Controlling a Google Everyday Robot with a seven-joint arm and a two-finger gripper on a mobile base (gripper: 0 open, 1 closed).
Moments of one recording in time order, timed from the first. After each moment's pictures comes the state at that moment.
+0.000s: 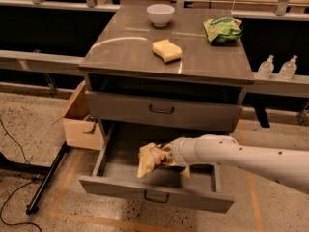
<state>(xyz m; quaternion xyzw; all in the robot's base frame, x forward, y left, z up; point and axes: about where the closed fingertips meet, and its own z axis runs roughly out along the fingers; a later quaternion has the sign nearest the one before) 0.586 -0.045 0.547 -0.77 0.51 -0.04 0.37</state>
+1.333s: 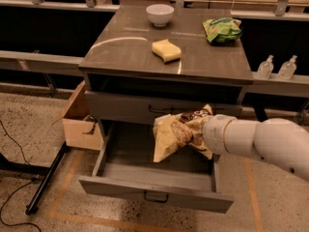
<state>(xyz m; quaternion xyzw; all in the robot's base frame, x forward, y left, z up) 0.525 -0.100 0.762 -0.76 0.45 -0.13 0.46</state>
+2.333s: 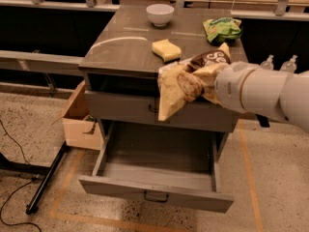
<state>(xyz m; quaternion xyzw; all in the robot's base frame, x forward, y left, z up) 0.550 -0.113 0.923 -0.75 0.35 -0.30 0.47</state>
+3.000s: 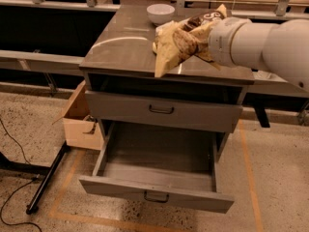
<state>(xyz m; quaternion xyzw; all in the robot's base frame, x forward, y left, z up) 0.633 -0.105 0.988 -0.73 0.33 -0.35 0.49</state>
